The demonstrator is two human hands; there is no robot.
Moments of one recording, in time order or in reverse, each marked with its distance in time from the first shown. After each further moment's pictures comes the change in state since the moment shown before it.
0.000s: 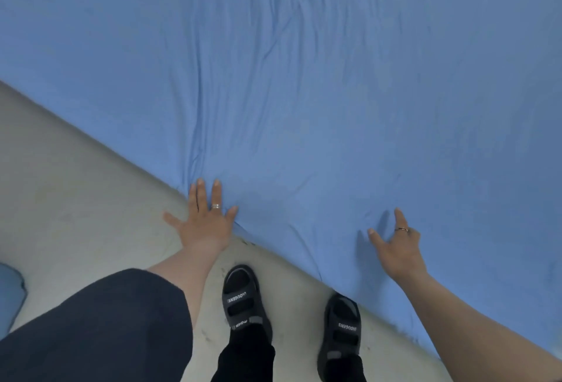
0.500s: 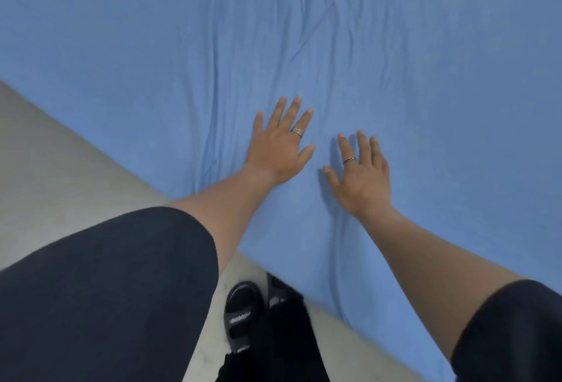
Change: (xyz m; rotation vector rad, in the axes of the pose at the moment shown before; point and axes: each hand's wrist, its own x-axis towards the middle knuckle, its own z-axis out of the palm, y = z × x) left_hand 0.125 0.129 -0.098 -0.007 0.376 0.632; right_hand 0.087 -0.202 0.049 -0.530 0.262 -0.608
